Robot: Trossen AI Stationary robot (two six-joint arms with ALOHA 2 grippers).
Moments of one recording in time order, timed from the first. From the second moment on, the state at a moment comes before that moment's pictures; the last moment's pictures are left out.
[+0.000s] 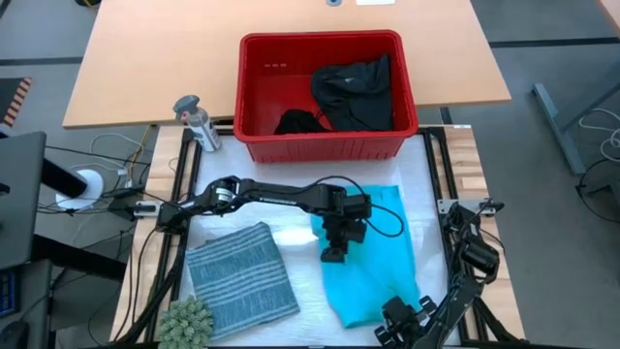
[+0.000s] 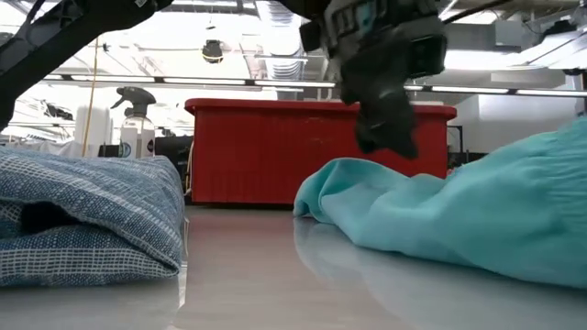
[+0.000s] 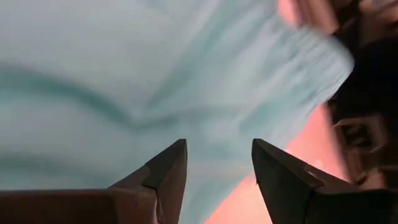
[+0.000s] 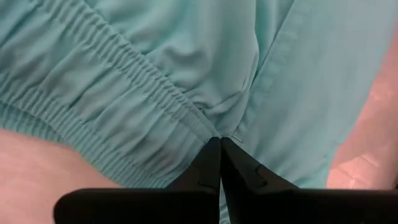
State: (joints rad) left arm -0.02 2.41 2.20 -0.93 0.57 0.11; right arm 1.01 2.24 1.71 -1.38 0.14 2.01
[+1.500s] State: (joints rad) left arm 0.19 1.68 0.84 0.27 0.31 -0.09; right arm 1.07 2.25 1.70 -1.35 0.16 2.04
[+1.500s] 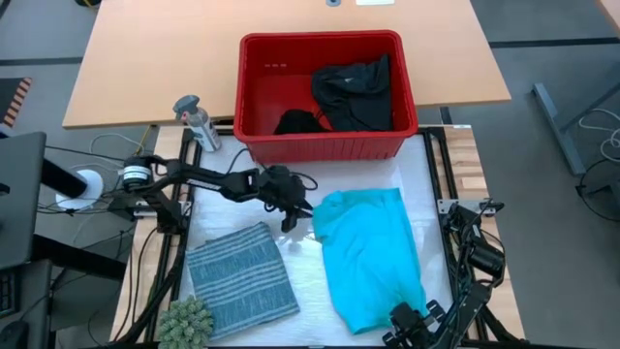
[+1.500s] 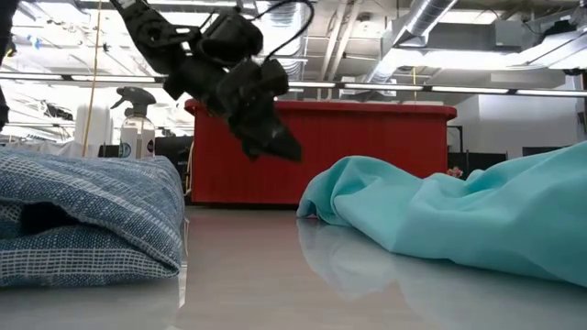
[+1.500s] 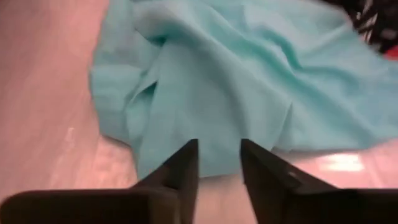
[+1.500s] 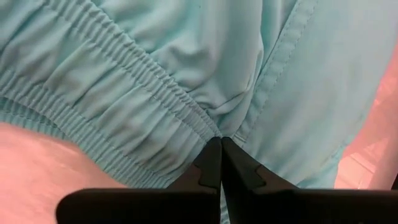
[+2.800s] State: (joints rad) left arm 0.19 1.95 0.97 0.28 0.29 0.09; right arm 1.07 2.24 1.70 -1.31 0.13 2.04
